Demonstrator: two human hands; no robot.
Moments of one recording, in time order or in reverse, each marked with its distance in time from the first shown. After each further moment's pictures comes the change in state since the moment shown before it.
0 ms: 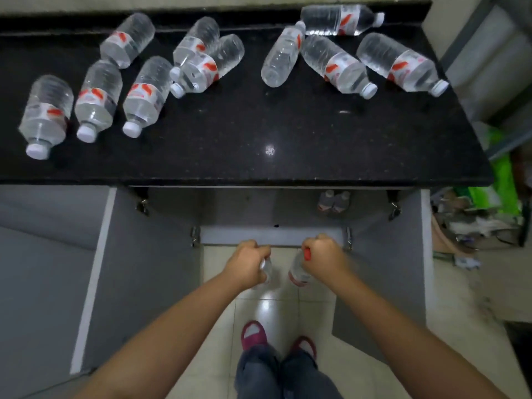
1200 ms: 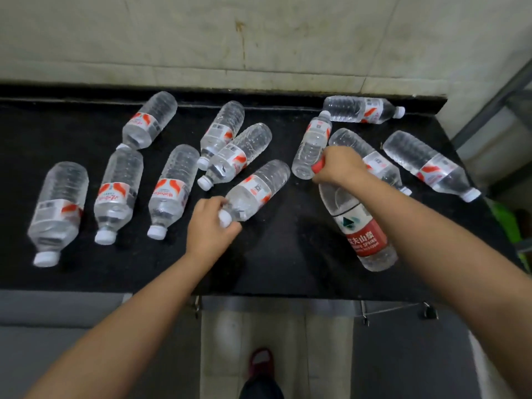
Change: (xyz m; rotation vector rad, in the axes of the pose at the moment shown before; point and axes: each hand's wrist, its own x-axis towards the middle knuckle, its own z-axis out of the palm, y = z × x) left_hand 0.069 -0.075 -0.255 -0.476 0.721 -0.102; right_hand 0.207 -0.157 -0.255 -0.193 0.291 0.042
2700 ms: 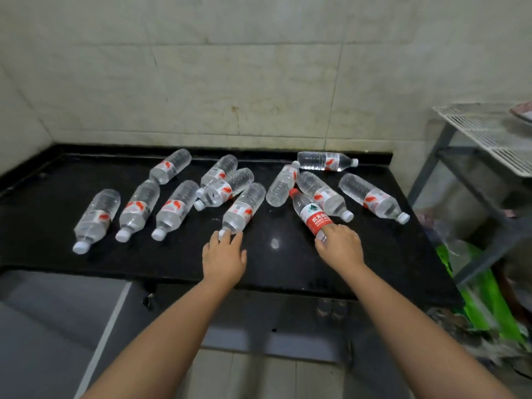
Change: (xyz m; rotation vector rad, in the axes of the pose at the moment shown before) left_hand -0.120 0.079 0.040 0.580 -0.043 0.054; right_hand -0.147 0.125 0.030 -0.034 0.272 -0.133
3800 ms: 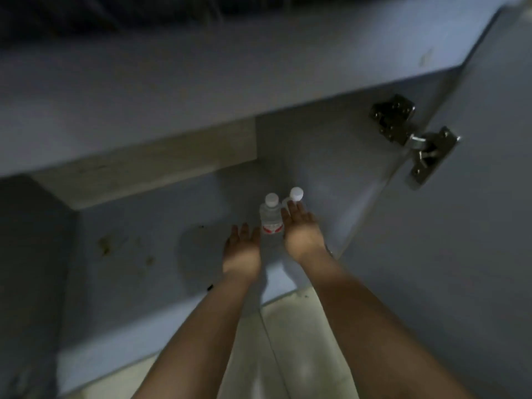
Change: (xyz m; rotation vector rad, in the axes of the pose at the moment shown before) left_hand 0.076 0.088 0.520 0.025 -0.364 0.444; right_hand -0.029 0.146 0.475 0.013 -0.045 0.252
